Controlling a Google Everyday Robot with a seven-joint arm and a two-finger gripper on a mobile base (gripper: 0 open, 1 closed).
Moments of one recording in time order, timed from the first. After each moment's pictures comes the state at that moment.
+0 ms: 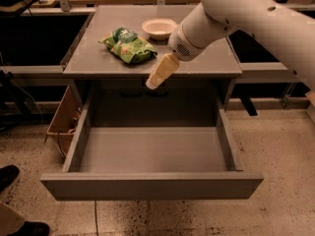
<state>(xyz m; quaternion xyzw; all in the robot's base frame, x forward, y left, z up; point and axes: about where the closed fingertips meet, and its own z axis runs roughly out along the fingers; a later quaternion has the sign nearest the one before) 0.657 -0.021 0.900 -0.53 0.78 0.10 0.33</state>
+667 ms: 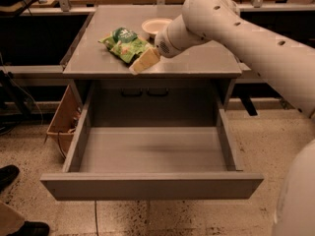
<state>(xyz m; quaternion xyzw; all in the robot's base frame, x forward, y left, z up) 0.739 0.012 0.883 -0.43 0.80 0.12 0.40</state>
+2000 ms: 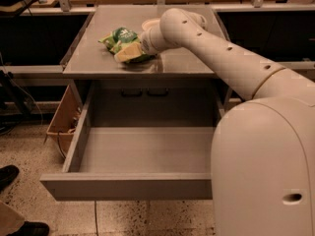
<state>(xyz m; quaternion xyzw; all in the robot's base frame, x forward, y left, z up) 0.840 0.061 0.848 -0.32 0.82 0.17 0.45</state>
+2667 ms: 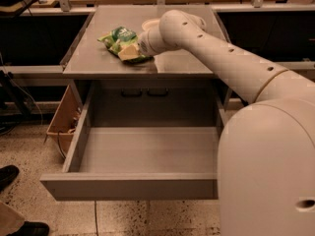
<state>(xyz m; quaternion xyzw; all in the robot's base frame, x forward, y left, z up) 0.828 0.074 0.848 -0.34 0.81 0.18 0.45</state>
